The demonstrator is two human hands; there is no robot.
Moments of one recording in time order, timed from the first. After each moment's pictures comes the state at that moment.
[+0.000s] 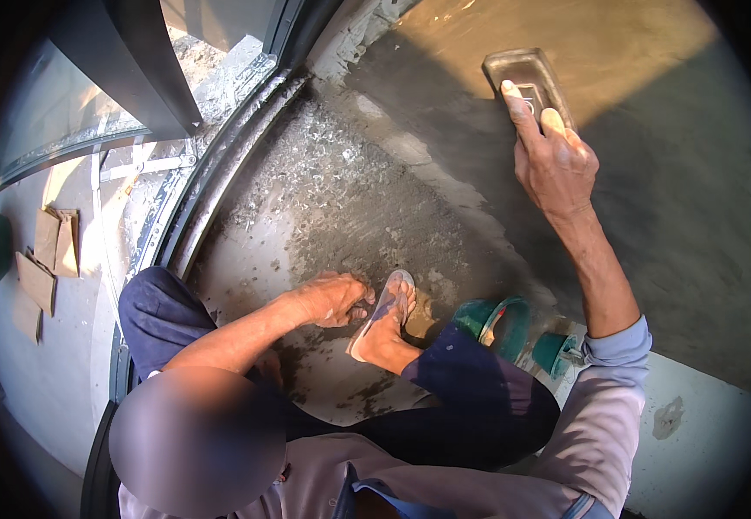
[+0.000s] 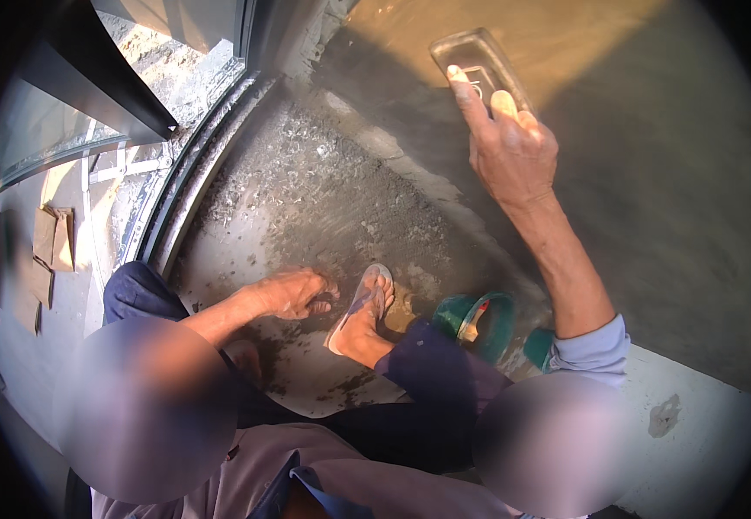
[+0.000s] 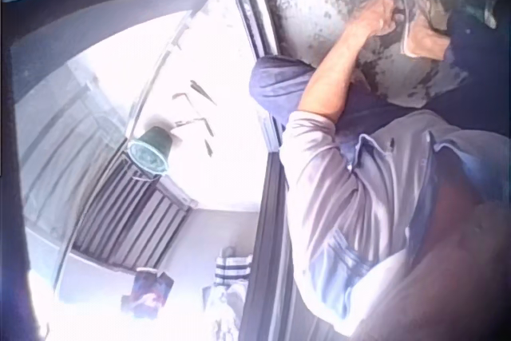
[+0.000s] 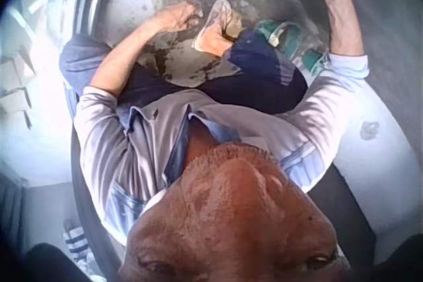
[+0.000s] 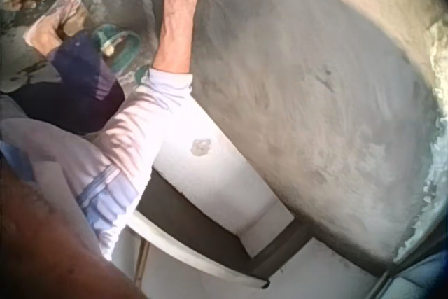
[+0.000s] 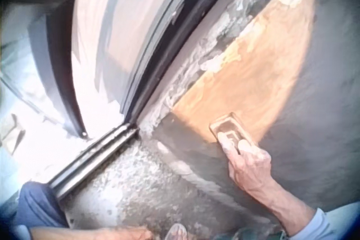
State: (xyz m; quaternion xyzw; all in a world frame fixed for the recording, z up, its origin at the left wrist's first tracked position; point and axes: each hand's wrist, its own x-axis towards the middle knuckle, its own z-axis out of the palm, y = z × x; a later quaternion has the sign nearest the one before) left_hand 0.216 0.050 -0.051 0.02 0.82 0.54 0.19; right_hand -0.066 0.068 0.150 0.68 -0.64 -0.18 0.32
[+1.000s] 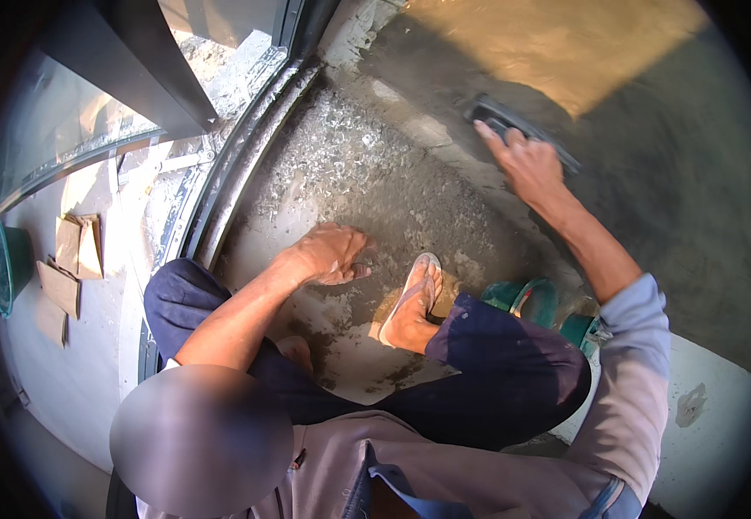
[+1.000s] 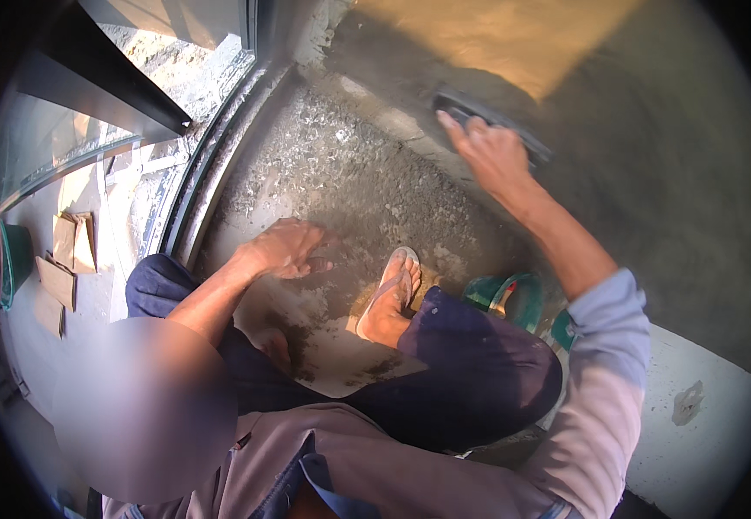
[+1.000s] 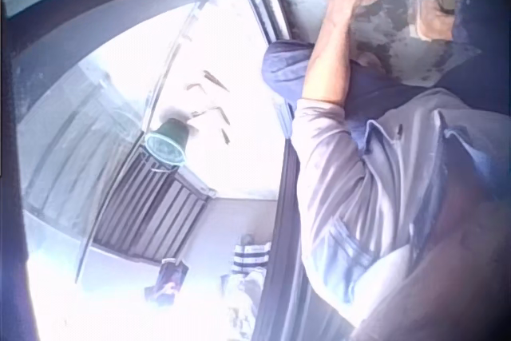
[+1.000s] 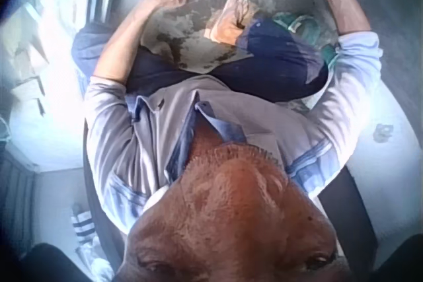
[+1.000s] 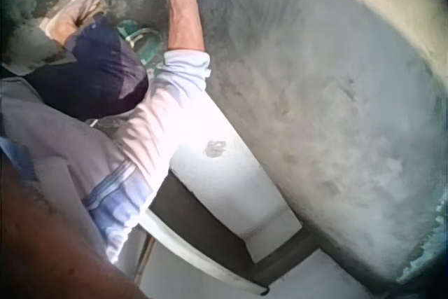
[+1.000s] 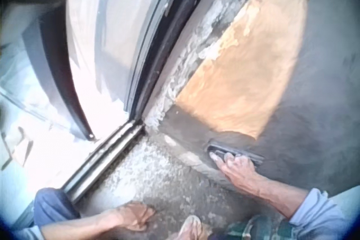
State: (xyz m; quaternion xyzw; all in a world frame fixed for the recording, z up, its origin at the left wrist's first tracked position) left_hand 0.215 -0.004 -0.049 -0.02 0.87 0.42 0.24; right_hand -0.100 0.108 0.076 0.71 -0.62 -0.30 0.15
